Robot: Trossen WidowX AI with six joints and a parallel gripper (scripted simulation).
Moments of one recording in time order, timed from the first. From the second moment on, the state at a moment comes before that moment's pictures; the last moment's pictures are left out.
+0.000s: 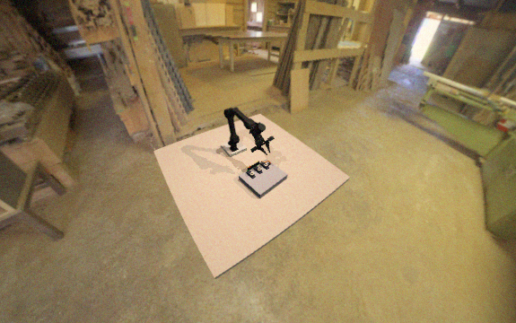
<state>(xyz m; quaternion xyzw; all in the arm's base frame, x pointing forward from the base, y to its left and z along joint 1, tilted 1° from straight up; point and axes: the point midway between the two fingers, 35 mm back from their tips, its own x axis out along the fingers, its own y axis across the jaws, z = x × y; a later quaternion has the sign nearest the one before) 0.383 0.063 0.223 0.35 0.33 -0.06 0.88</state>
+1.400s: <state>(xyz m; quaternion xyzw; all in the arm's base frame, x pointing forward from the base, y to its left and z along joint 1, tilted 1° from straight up) 0.358 0.134 0.099 0.48 0.53 -0.46 0.53</state>
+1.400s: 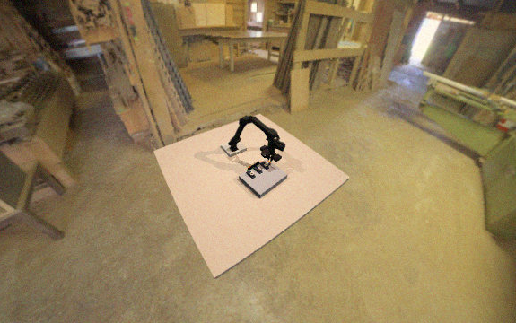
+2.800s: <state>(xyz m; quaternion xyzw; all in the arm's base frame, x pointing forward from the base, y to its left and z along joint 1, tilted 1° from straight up) 0.358 0.134 0.111 0.48 0.53 -0.47 0.53</state>
